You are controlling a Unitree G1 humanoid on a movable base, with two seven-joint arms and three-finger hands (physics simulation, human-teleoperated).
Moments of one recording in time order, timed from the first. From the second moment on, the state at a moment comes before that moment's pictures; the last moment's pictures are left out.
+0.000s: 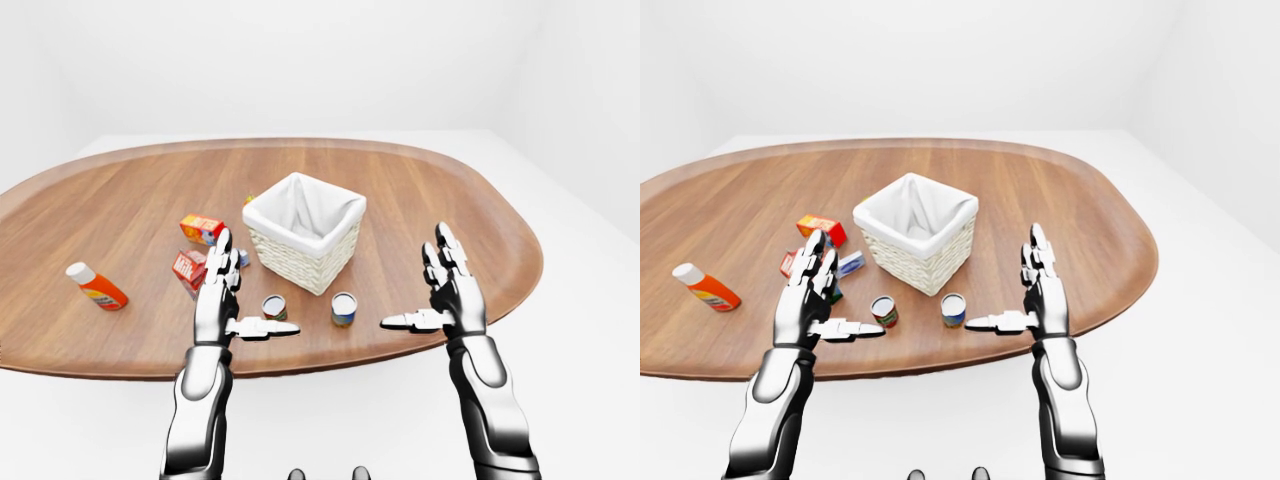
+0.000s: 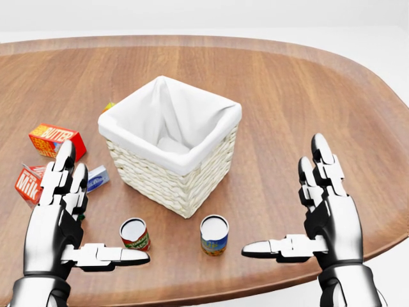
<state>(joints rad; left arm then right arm) 0.05 0.02 0.06 -0.28 -0.01 0.09 -0.07 0.04 -0.03 -0.08 -0.26 0.10 0.09 0.08</state>
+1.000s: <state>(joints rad) 0.05 0.02 0.05 -0.28 0.00 0.09 -0.07 0.04 -0.02 -0.07 -0.26 0.09 0.09 0.06</state>
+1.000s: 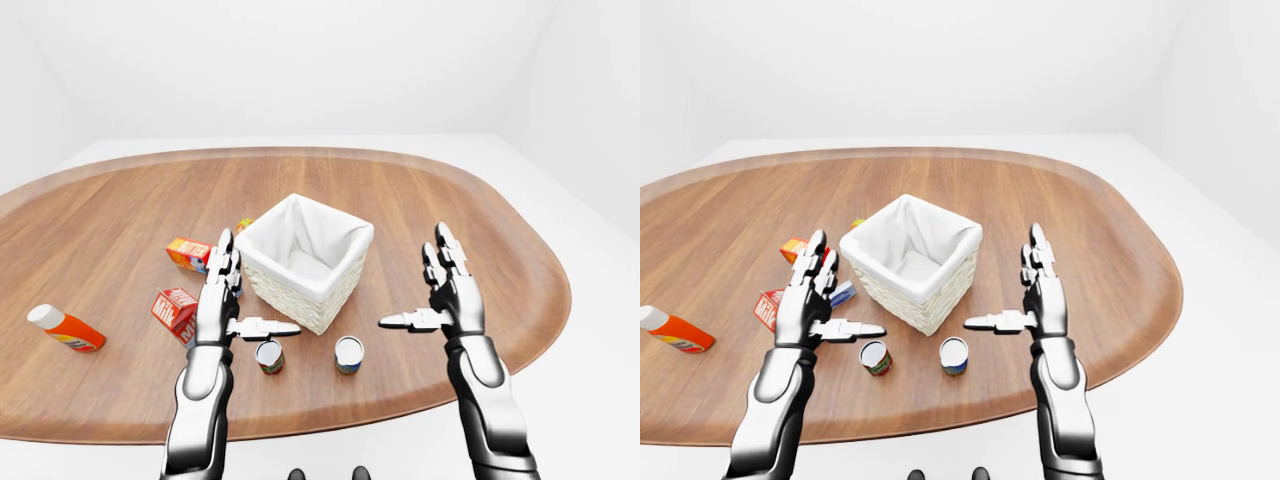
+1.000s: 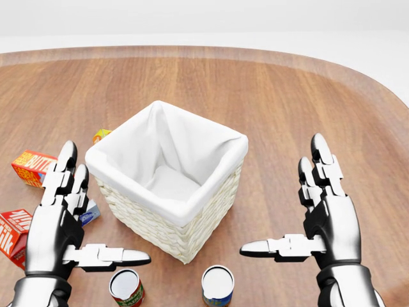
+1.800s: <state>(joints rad) 0.05 0.04 0.07 -0.29 0.13 0.09 -0.05 0.03 -0.02 -0.07 -0.24 0.08 0.09 0.06</state>
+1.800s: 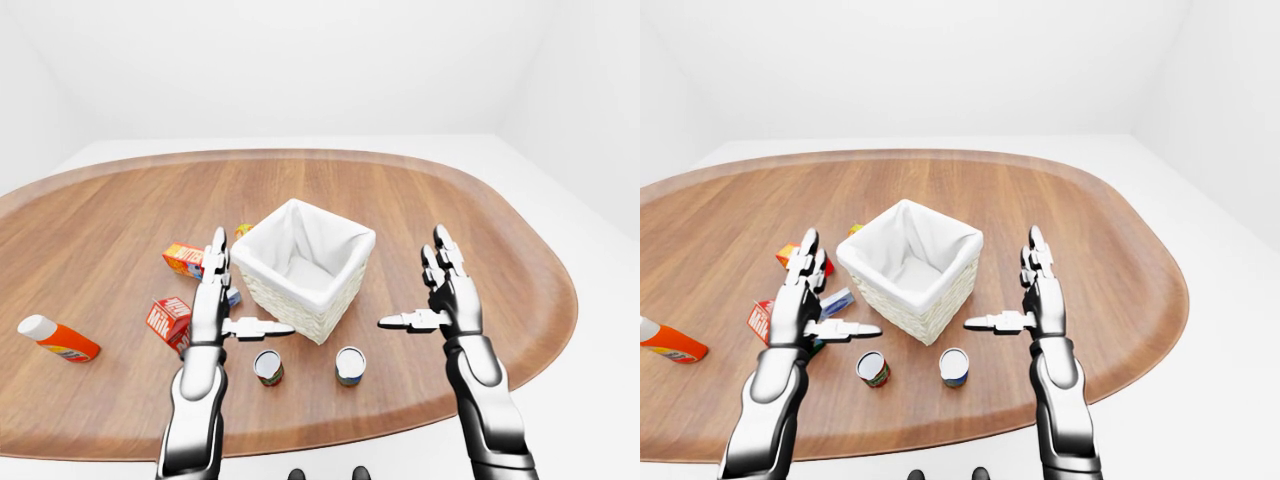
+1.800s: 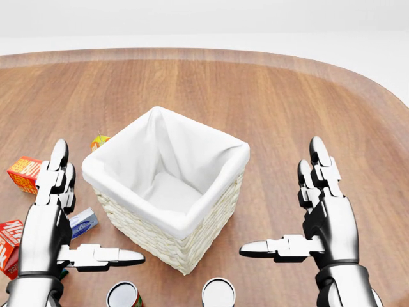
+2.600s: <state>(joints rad) 0.16 0.04 0.09 -0.26 0.31 -0.01 -0.04 0.01 -0.03 -0.08 -0.19 0.08 0.07 0.05</state>
